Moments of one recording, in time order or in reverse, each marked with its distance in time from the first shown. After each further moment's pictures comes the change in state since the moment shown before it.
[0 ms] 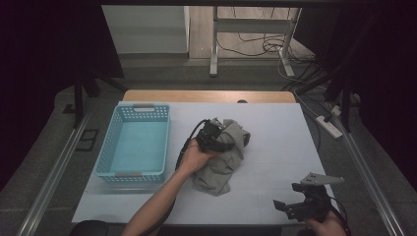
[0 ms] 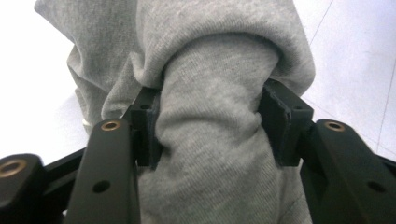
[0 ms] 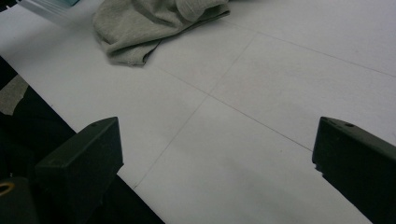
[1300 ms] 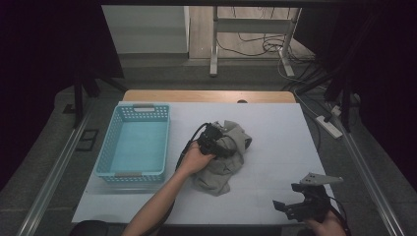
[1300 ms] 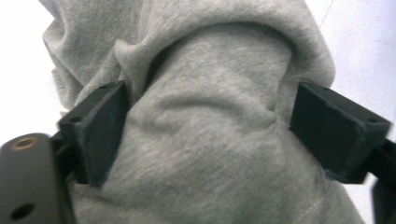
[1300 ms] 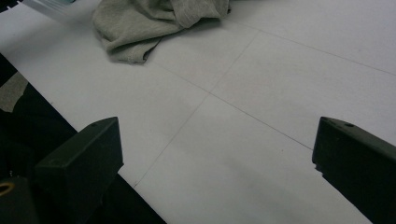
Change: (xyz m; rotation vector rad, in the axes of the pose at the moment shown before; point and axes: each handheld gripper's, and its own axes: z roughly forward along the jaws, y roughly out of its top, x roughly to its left) left arm 0.001 -0.006 0.014 0.025 -0.029 -0.020; right arm 0.000 0.000 0.001 0.012 0.003 -0.008
